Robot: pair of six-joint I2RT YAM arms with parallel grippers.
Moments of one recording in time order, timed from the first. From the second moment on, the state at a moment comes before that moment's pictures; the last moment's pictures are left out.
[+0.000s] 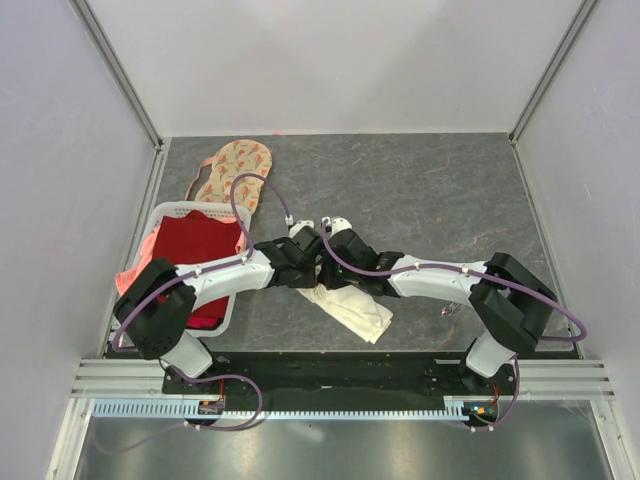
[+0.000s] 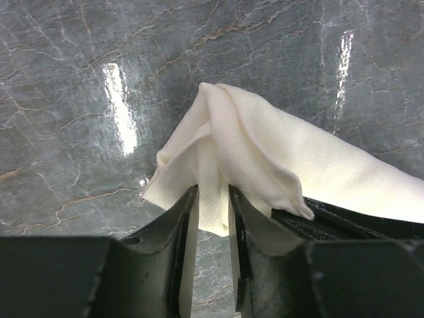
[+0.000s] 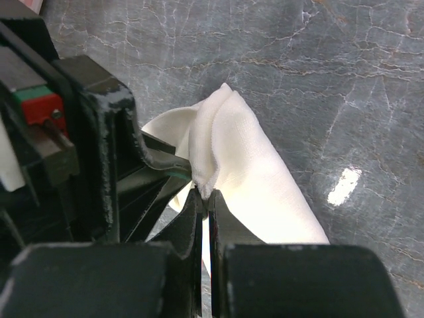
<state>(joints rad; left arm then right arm) -0.82 1.55 0.90 -0.44 -0.24 -0.71 0.93 1.63 0.91 -0.03 0.06 0.58</state>
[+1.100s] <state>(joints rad) -0.82 1.39 0.74 -0.38 -0.20 -0.75 0.91 1.81 0.84 0.31 -0.20 0.79</state>
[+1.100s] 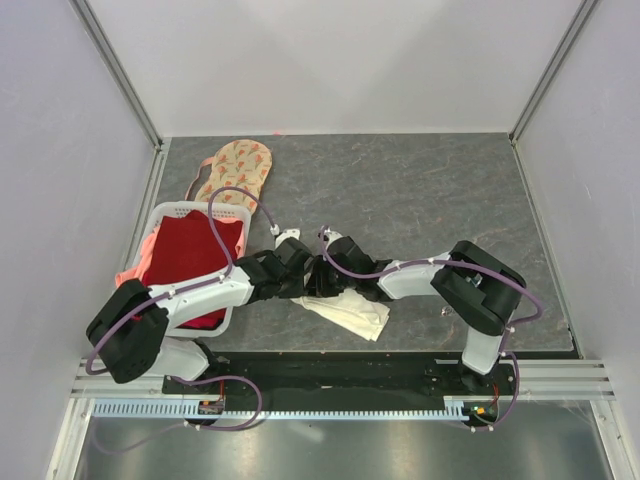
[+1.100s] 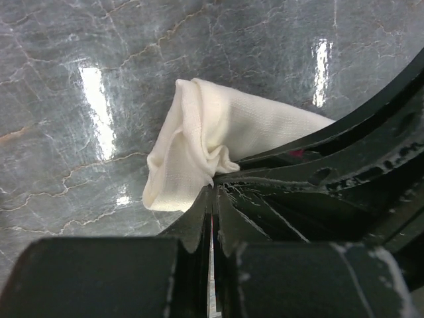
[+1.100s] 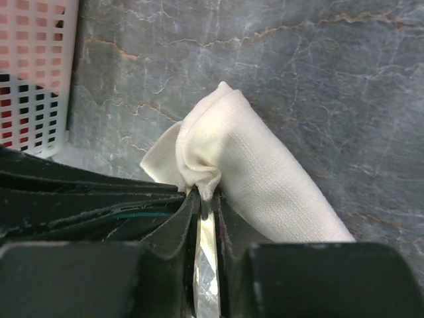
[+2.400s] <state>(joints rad) -0.77 1.34 0.71 -0.34 -0.11 -0.76 0.86 1.83 0.78 0.43 -0.34 0.87</state>
